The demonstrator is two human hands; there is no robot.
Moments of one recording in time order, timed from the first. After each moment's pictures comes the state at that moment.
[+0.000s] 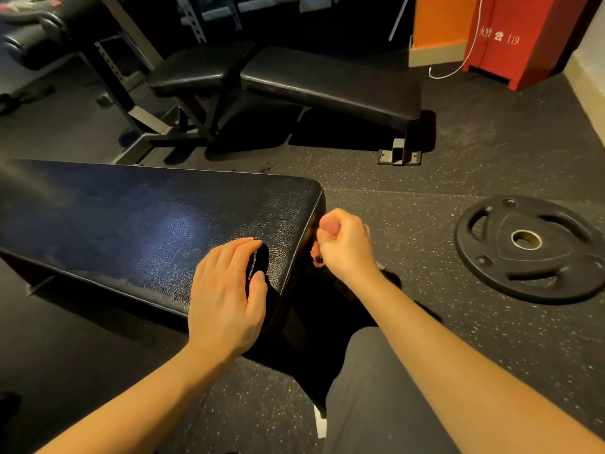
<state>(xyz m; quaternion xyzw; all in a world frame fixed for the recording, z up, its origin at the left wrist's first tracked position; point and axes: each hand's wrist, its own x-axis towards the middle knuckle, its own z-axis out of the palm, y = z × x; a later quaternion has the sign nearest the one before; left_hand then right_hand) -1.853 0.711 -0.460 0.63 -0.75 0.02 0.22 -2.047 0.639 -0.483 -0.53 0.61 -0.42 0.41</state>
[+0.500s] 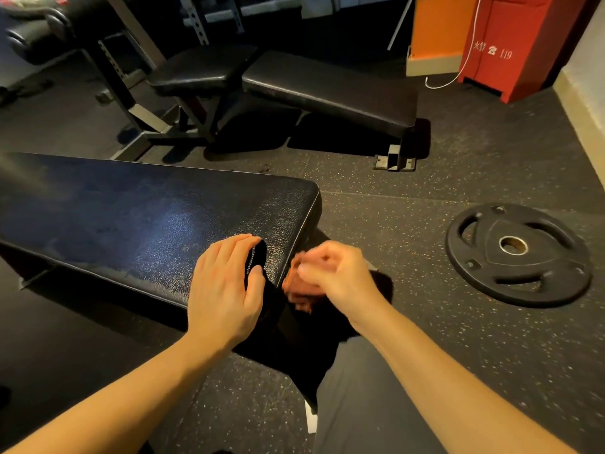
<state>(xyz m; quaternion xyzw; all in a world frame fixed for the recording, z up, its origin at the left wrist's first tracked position) -1.851 0.712 -0.460 0.62 -0.75 0.02 0.21 -2.049 0.699 -0.474 -0.44 0.49 -0.44 0.61</state>
